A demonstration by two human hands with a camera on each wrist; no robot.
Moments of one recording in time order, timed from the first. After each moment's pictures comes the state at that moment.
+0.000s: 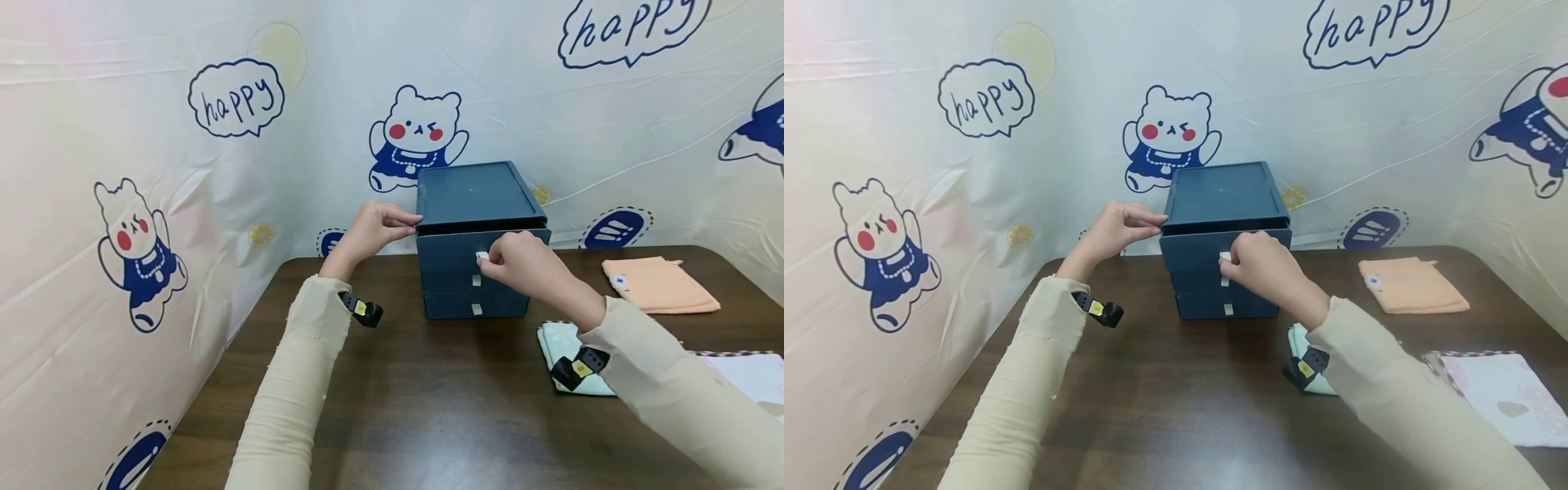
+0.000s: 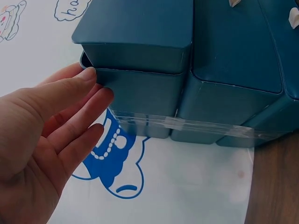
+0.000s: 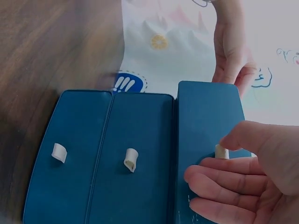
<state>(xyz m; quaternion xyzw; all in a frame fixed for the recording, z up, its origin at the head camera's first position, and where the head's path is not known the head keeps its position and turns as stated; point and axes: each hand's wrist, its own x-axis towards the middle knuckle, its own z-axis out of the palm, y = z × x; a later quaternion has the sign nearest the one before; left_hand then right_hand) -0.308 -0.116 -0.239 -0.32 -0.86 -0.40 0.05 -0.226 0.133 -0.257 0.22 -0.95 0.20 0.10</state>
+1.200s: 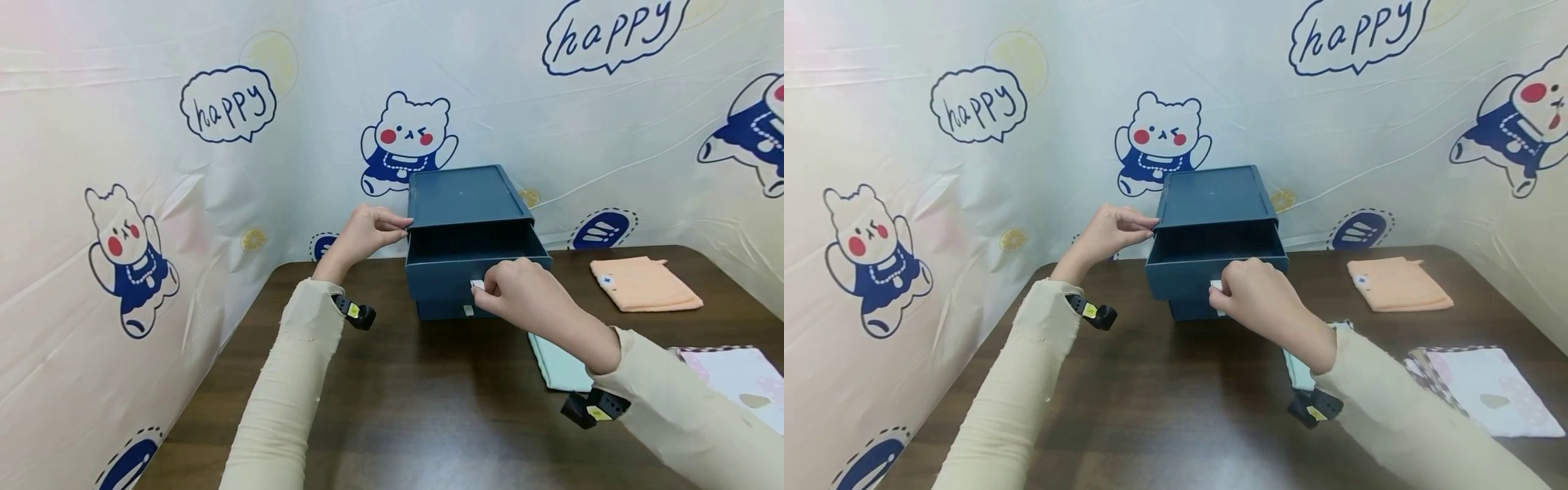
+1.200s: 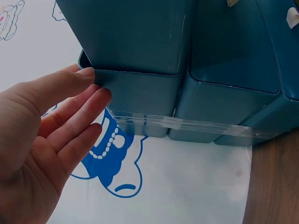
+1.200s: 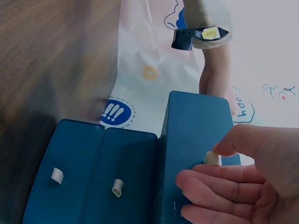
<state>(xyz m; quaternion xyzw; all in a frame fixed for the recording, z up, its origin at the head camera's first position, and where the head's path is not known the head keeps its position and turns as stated) -0.306 -0.116 -0.240 -0.31 -0.86 -0.41 0.05 -0.175 0.130 -0.256 0.22 -0.95 0.19 0.12</state>
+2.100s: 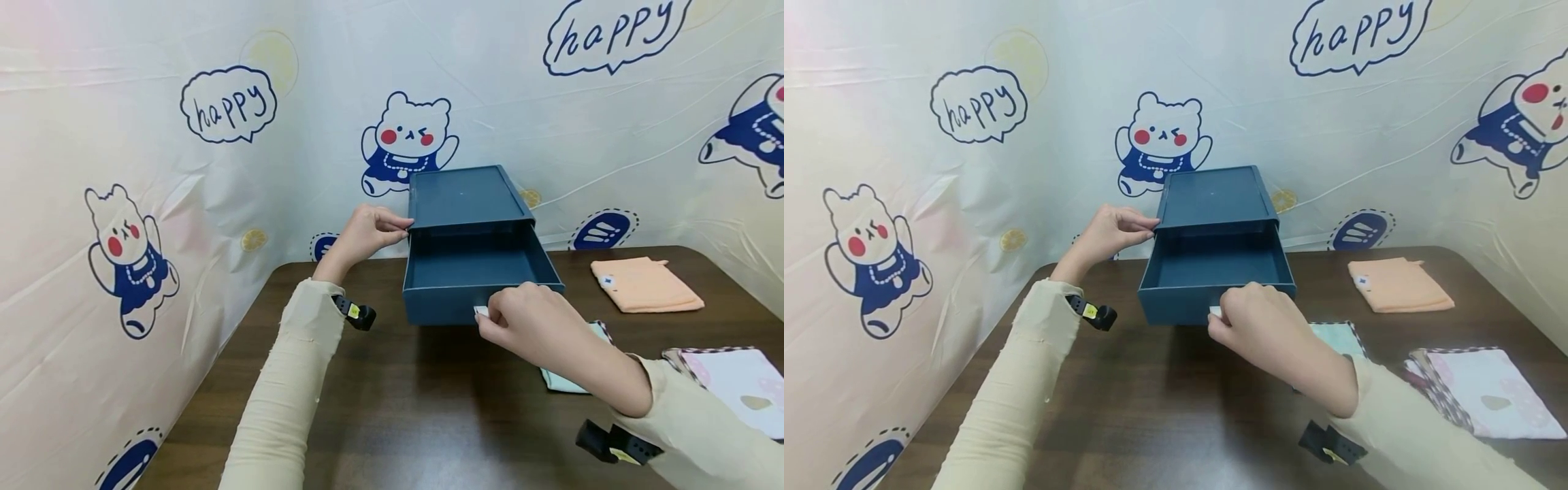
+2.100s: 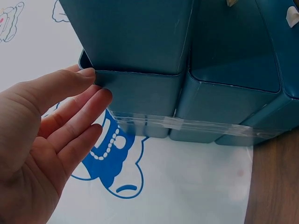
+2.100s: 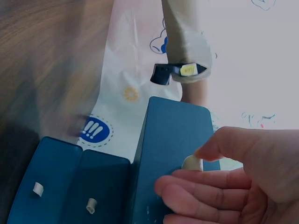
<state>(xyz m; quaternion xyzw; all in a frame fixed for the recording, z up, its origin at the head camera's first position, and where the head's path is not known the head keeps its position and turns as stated) -0.305 -0.116 -0.241 -0.31 -0.86 -0.41 0.05 -0.135 0.126 -0.249 0.24 -0.95 0.17 0.11</state>
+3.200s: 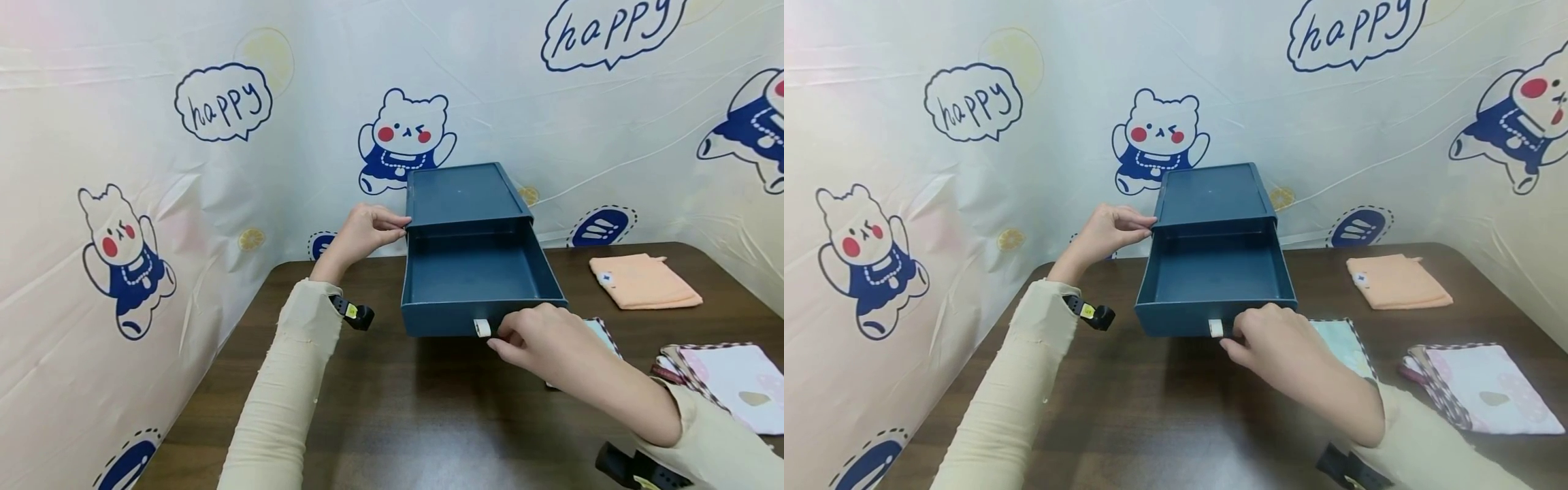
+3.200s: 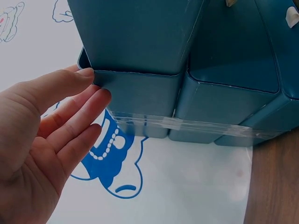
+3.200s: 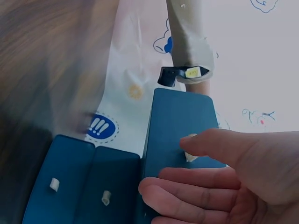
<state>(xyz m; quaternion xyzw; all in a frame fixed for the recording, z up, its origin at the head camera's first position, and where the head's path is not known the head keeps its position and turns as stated) -0.304 -0.114 -0.244 -0.32 -0.85 -0.42 0.06 -0.123 0.140 -0.266 0.21 -0.96 0.18 0.07</state>
